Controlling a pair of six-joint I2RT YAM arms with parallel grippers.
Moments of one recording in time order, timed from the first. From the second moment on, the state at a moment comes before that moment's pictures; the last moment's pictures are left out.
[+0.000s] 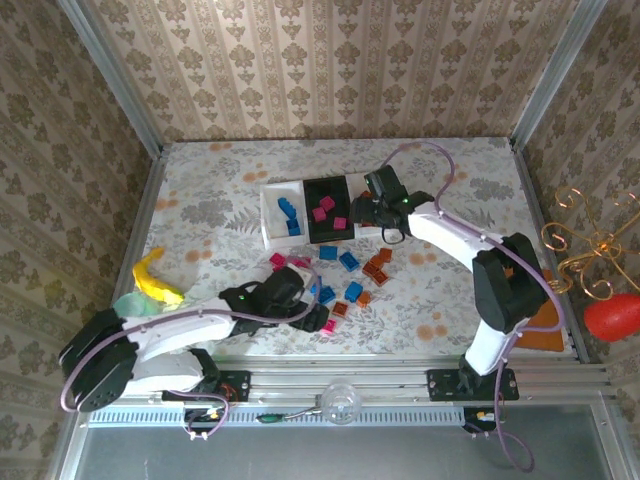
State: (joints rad) left arm -1.03 1.21 0.54 -0.28 0.03 -0.52; right arm 0.46 1.73 1.26 -0.44 0.12 0.53
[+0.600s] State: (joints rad) left arm -1.18 1.53 0.77 -0.41 -0.04 -0.45; right arm 0.47 1.64 1.17 -0.42 0.12 0.53
